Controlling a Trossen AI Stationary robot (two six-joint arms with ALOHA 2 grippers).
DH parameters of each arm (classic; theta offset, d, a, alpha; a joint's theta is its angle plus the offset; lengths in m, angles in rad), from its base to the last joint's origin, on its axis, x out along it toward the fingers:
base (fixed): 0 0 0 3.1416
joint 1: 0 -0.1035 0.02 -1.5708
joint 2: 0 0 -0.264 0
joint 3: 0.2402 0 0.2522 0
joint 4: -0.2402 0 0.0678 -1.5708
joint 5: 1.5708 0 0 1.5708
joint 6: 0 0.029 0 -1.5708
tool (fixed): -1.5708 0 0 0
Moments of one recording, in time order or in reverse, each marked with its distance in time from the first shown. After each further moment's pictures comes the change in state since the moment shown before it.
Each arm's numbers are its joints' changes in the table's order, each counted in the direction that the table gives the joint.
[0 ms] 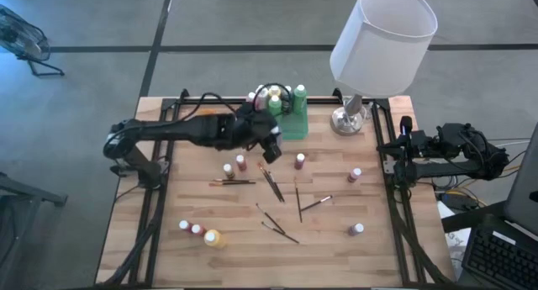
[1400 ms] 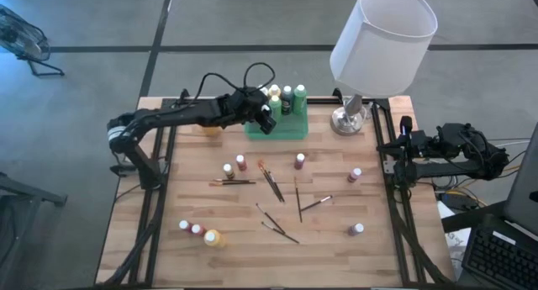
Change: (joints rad) left arm -0.334 -0.008 -0.341 0.386 -0.168 0.037; right arm 0.000 0.000 0.000 0.000 0.000 0.000
